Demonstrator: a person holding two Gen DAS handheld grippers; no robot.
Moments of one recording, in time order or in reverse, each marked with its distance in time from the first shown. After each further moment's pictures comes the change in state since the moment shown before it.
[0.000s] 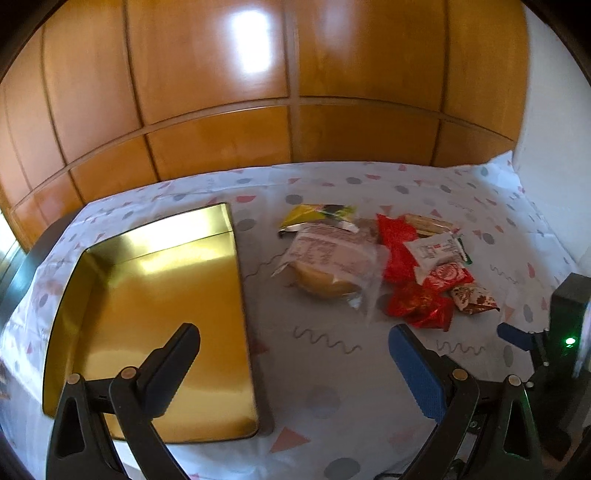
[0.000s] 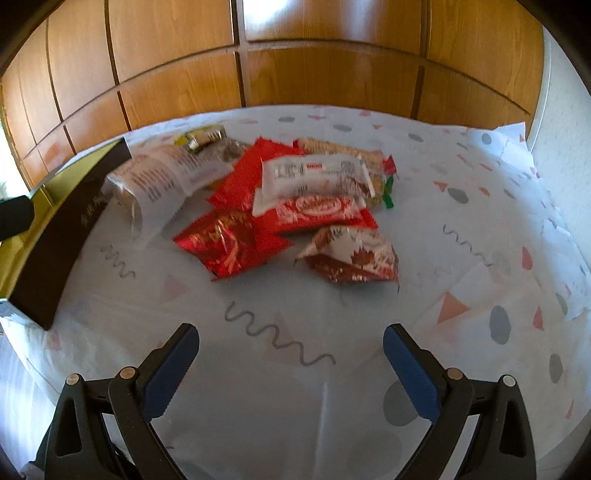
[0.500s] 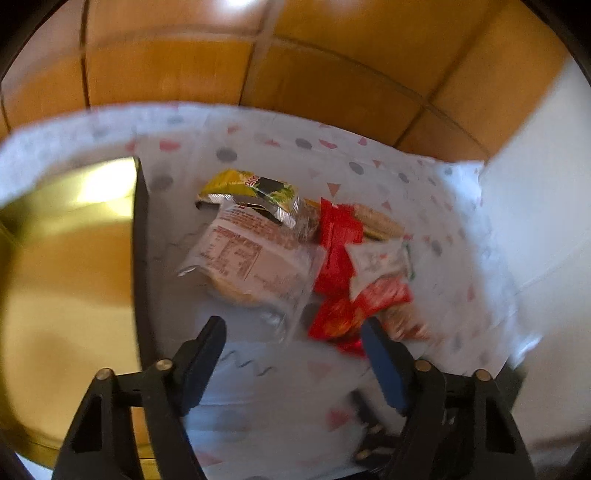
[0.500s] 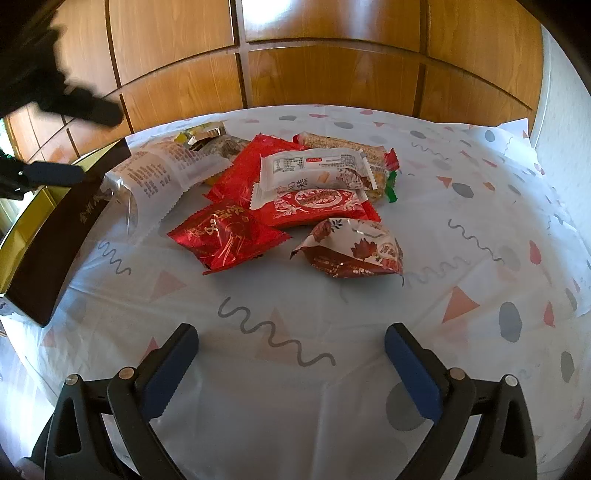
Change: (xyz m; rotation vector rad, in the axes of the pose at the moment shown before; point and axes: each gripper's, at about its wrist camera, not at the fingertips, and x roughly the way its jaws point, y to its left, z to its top) left arm 0.064 0.002 0.059 -0.235 0.290 -0.351; right arm 0.003 -0.004 -0.005 0.005 -0.022 0.024
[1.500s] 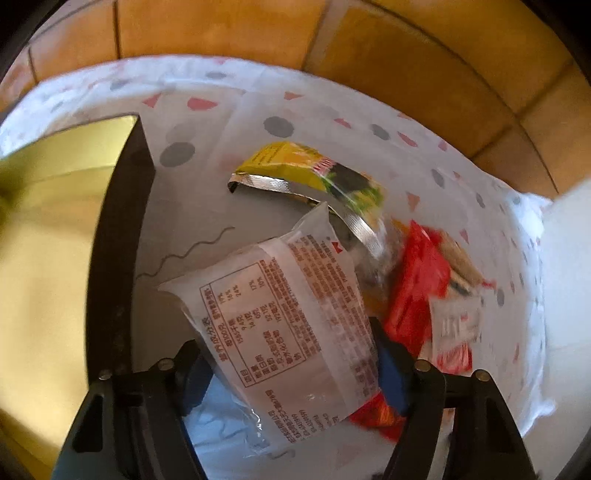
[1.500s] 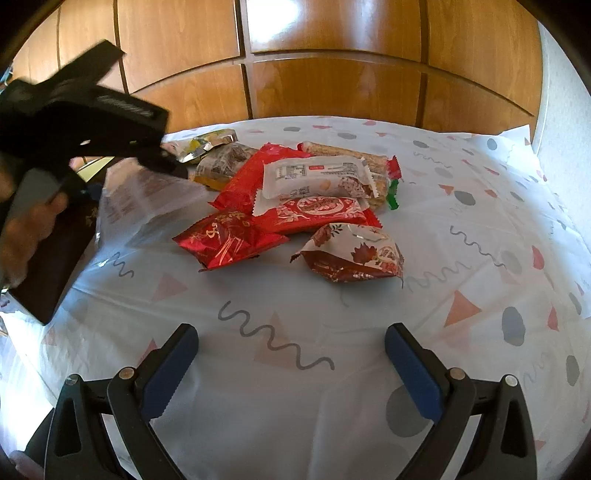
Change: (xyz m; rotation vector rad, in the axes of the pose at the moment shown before) left arm 0.075 0.021 0.025 -0.107 0.035 0.164; right arm -0.002 -0.002 -0.005 -0.017 -0.051 0.028
